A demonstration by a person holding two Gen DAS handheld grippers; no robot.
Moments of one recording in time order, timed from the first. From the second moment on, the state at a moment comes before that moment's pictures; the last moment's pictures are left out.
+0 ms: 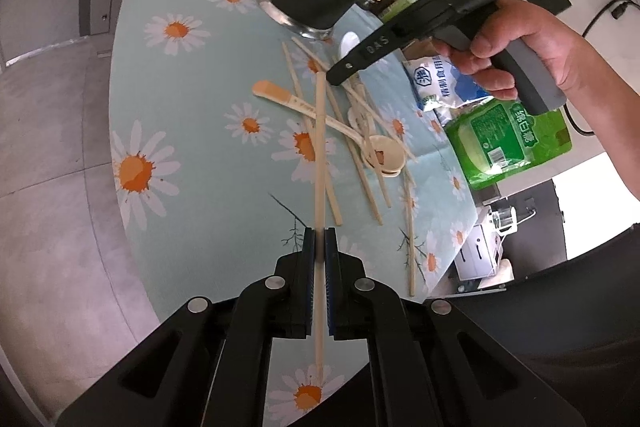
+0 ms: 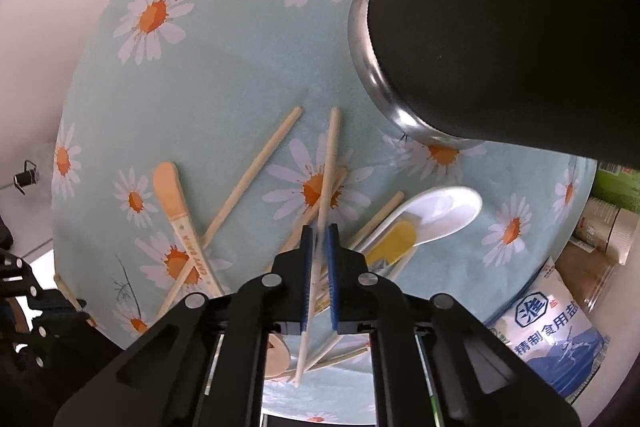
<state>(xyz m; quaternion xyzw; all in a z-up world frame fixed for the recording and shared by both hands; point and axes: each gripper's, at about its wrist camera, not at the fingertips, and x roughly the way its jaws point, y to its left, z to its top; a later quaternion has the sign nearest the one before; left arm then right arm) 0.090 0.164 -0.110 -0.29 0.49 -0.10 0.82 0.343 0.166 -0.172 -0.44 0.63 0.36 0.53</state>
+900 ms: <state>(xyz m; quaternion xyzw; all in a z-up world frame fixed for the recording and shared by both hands) 0.149 0.150 -0.066 -0.27 0.44 -0.04 0.86 0.346 0.052 -0.087 -0.23 0.57 0.51 0.60</state>
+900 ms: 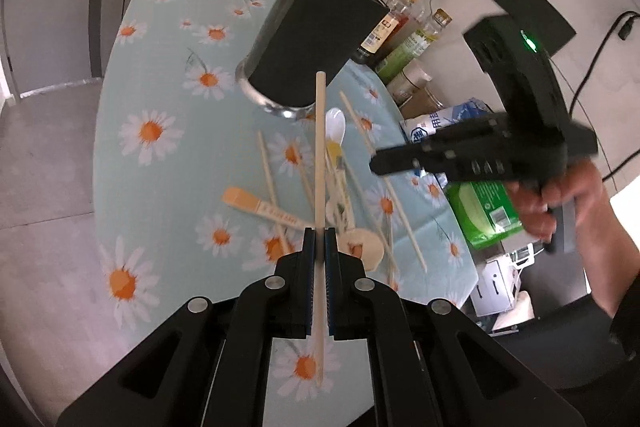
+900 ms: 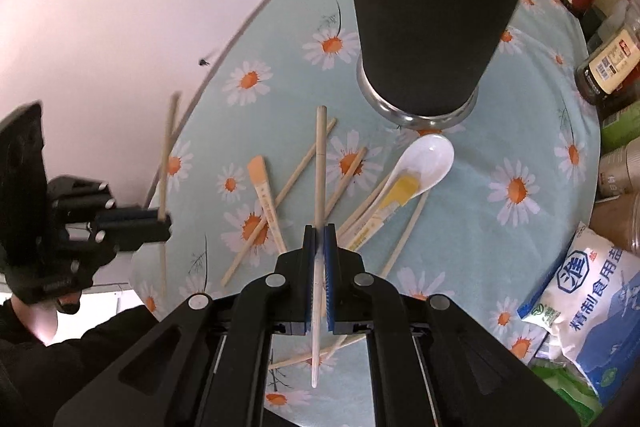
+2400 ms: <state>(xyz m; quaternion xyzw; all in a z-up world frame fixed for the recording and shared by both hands) 0.223 0.154 0.072 -0.23 0.15 0.02 0.96 0.425 -0.008 0.066 0.10 0.31 0.58 0.74</state>
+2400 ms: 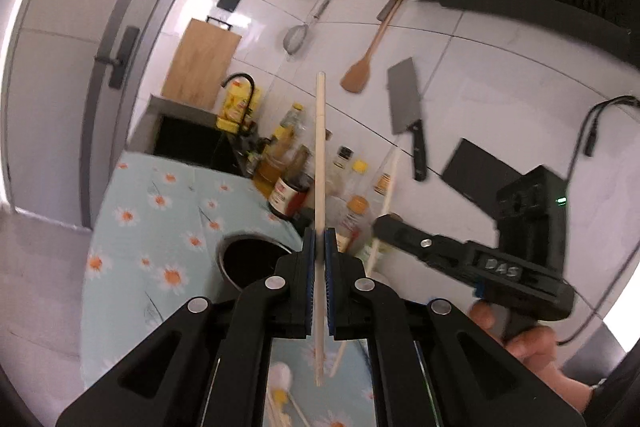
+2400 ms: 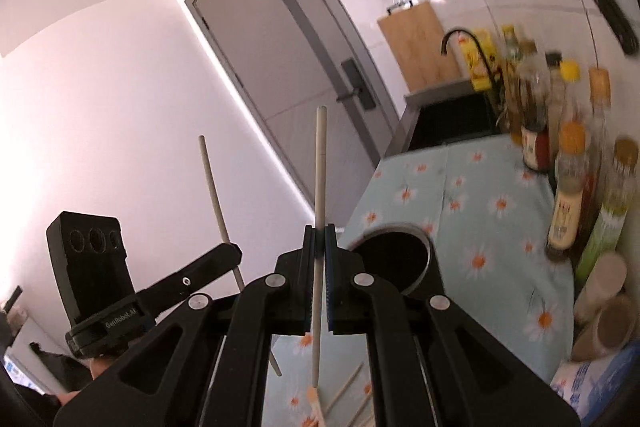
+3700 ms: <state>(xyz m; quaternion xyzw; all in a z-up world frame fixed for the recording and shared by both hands) 0.298 0.195 0.036 -0.19 0.11 0.05 0.97 0.478 0.050 0.037 0.09 0.24 0.53 0.81</state>
